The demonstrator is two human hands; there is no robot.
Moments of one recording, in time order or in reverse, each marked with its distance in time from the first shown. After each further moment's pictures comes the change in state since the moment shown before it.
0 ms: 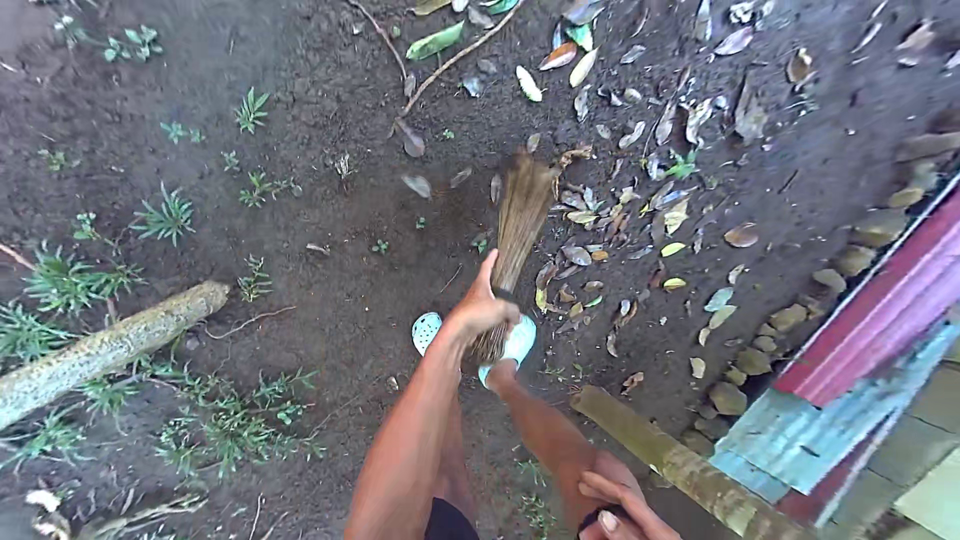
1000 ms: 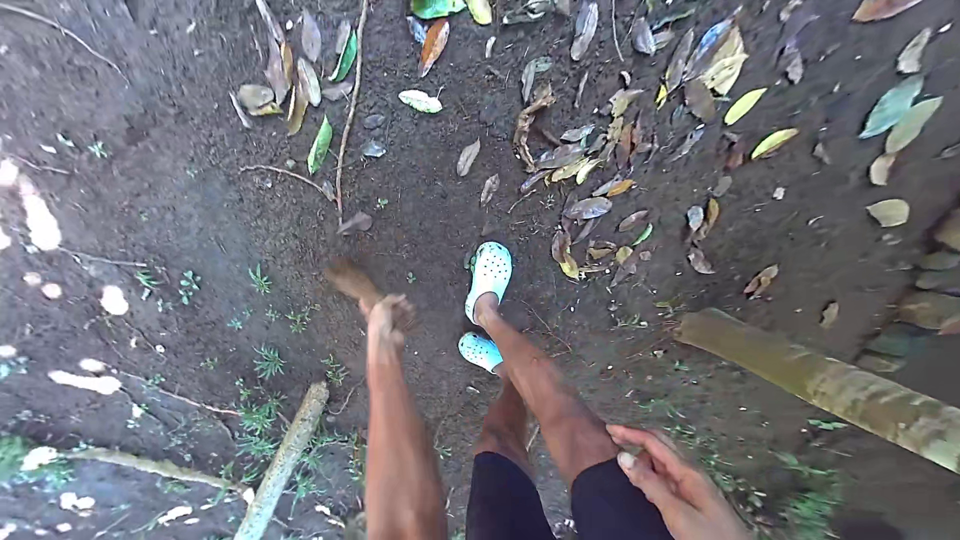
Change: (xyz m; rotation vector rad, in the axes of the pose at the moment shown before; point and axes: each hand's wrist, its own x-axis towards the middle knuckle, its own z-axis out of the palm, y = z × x) left_hand 0.115 0.143 -0.035 -0.101 0.852 -0.160; right_hand 0.089 -0.068 -0.112 0.257 0.159 0.030
